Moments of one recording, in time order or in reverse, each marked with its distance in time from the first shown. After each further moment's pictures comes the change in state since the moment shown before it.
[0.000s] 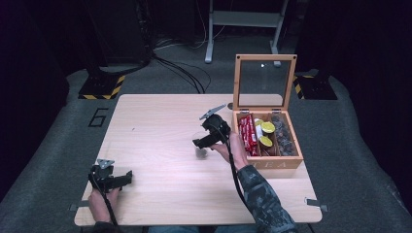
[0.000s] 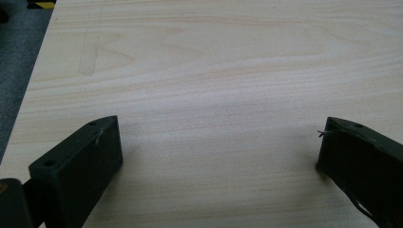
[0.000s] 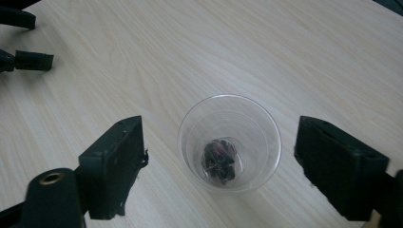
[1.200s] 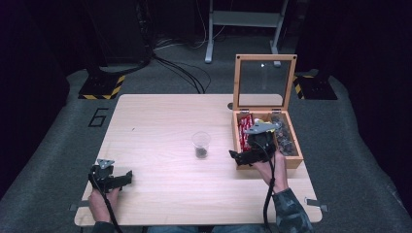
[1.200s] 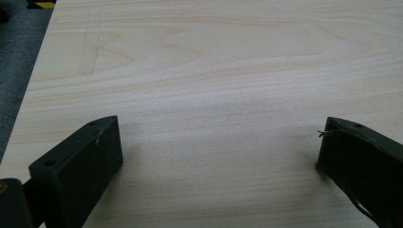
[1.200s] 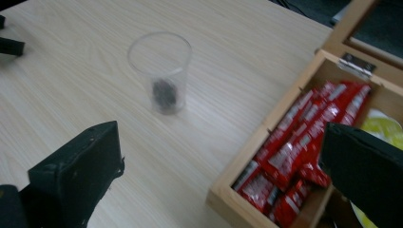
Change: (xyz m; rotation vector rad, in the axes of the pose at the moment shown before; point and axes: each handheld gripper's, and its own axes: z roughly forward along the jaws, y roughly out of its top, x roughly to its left) left arm -0.001 0.000 0.001 -0.009 0.000 -0.011; right arm -0.013 -0.095 -0.105 -0.140 -0.175 0.079
